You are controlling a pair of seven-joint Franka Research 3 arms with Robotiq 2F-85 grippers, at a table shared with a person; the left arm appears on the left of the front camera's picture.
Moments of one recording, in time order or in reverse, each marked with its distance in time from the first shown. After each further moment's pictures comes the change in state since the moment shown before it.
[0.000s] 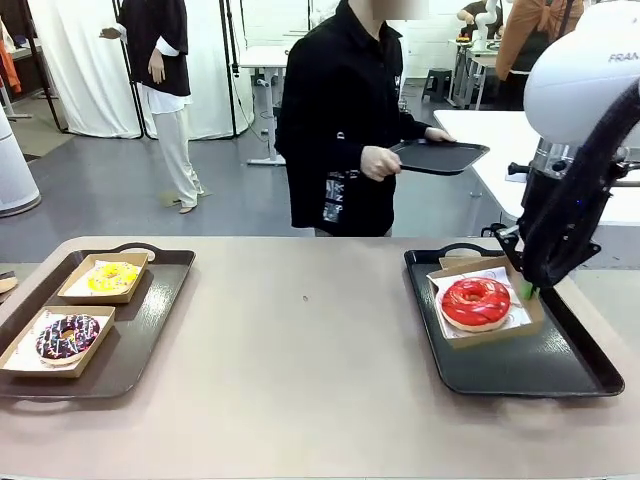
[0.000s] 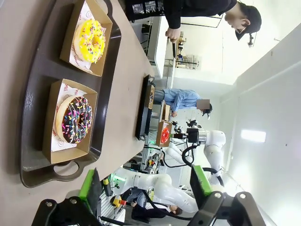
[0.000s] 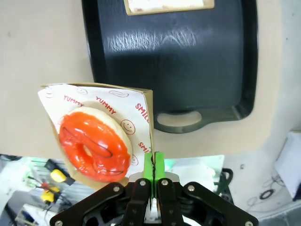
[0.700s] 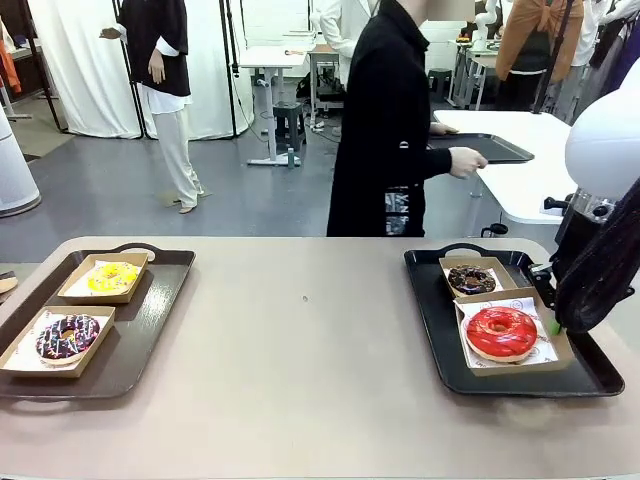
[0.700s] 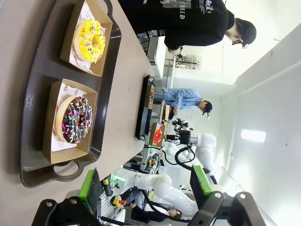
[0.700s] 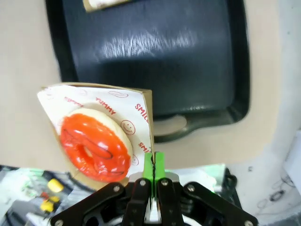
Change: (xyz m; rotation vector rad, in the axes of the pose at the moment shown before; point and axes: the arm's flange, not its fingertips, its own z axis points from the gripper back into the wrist) left arm 0.000 0.000 0.000 0.000 0.000 0.000; right arm -0.004 -0.045 -0.048 0.036 -0.023 -0.060
